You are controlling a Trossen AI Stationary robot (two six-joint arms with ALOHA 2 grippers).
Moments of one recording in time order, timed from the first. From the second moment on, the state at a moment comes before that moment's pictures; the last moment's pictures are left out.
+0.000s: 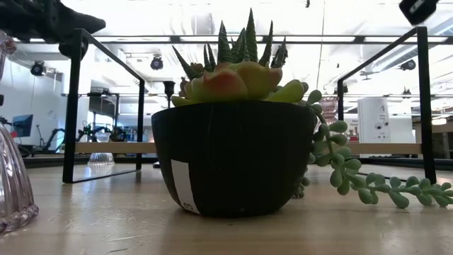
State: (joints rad) left arm -0.09 0.13 0.29 -0.17 -0.18 -0.02; right arm -0.23 0.35 0.92 -0.94 -0.27 0.12
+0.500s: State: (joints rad) left arm -0.31 0.59 0.80 -0.58 -0.47 0.00; right arm -0.23 0.13 0.79 -0.84 -0.26 0.03
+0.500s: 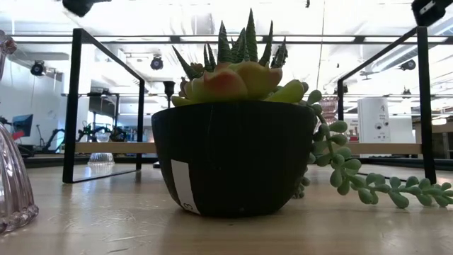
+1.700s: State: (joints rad) left arm -0.82 1.38 1.36 -0.87 -0.43 -0.40; right arm -0.23 0.14 0.79 -0.86 -0.12 -0.01
